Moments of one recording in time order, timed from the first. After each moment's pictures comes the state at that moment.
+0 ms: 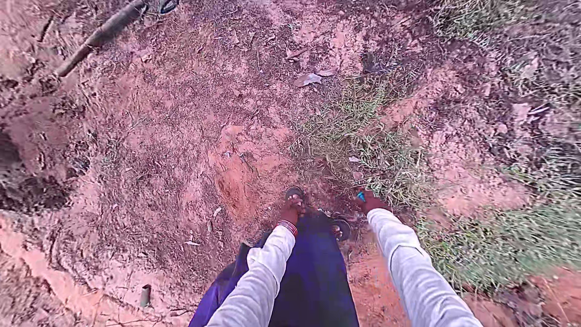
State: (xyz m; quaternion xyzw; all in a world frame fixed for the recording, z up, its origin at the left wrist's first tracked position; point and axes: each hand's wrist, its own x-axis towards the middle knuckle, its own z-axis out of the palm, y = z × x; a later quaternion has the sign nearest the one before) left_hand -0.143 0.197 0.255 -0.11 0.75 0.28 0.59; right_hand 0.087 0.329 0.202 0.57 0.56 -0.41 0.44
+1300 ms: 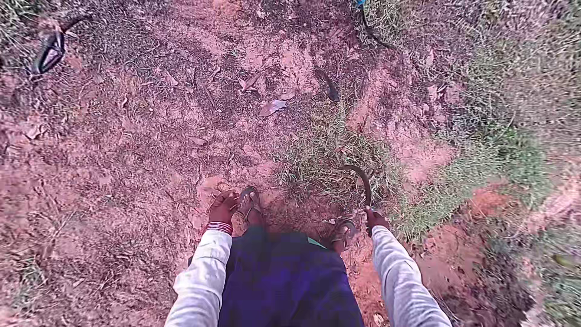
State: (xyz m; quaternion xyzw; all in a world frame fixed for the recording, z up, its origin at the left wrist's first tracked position) left_hand -0.437 0.358 0.256 -0.06 0.77 0.30 0.56; right_hand 0.040 0.306 0.229 0.87 0.19 -0.40 0.23
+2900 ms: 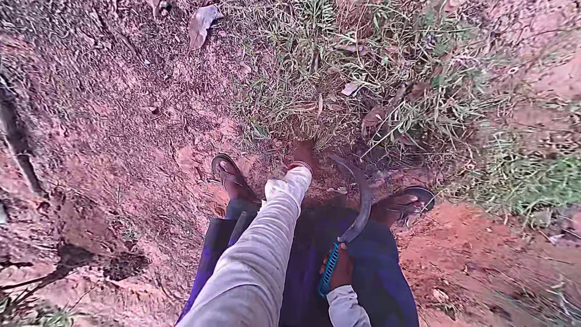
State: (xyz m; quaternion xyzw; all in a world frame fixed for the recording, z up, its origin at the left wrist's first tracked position) left_hand -0.067 0.316 0.017 0.45 0.67 -0.28 0.52; right_hand -0.011 0.060 0.168 0.76 -0.23 -0.56 -0.25
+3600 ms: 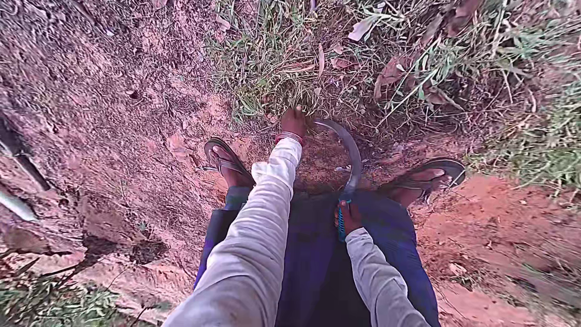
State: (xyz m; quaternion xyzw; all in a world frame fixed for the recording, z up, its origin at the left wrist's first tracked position) left_hand -0.096 0.316 -0.010 0.38 0.75 -0.08 0.53; right_hand 0.016 0.041 0.067 0.72 -0.05 -0.66 -0.18
